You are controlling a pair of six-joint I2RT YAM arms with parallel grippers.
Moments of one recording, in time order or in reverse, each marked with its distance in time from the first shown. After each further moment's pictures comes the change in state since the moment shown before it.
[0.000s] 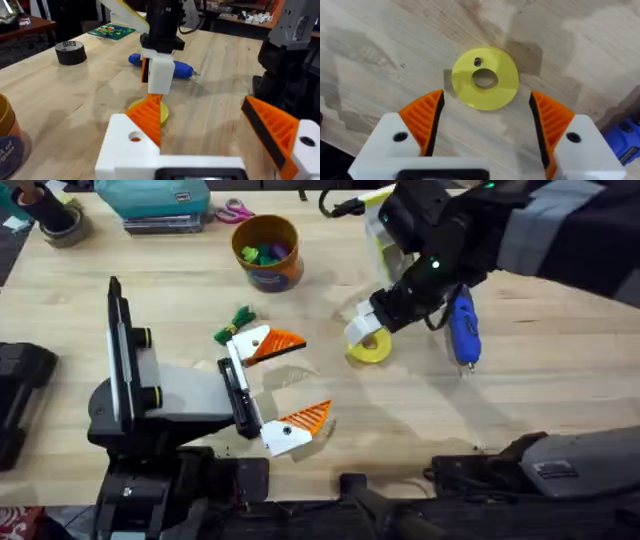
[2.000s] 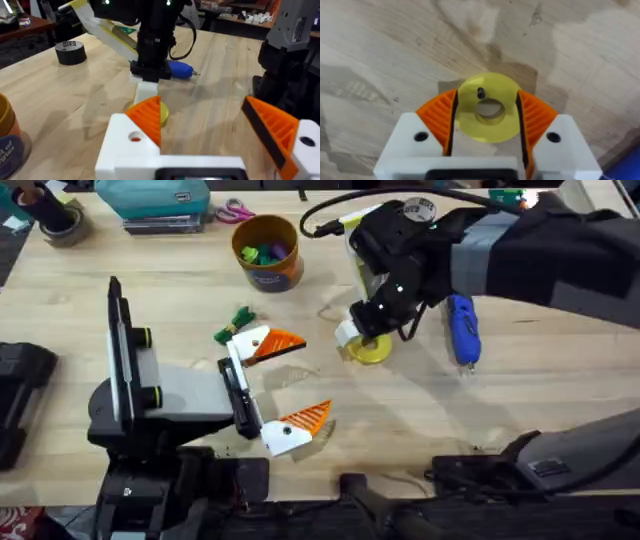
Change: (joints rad) left arm 0.000 0.000 0.000 0.000 0.000 0.000; right arm 0.074 0.094 -0.064 0.190 0.074 0.120
